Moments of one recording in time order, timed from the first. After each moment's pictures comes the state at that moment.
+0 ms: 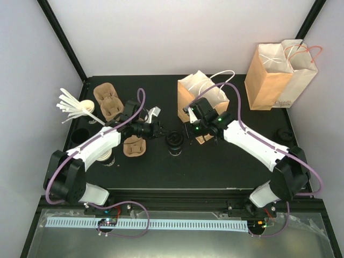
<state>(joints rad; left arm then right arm) -0.40 1.41 0.92 -0.31 0.76 -0.58 0.73 1.50 1.25 -0.67 -0.14 0.36</state>
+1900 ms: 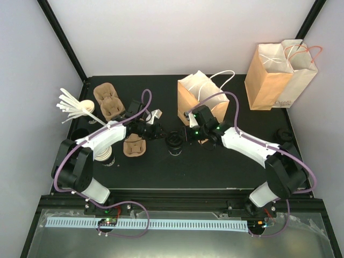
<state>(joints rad) -0.41 1.54 0.99 -0.43 0.67 -0.47 0.69 1.54 1.03 -0.33 -0.31 0.47</state>
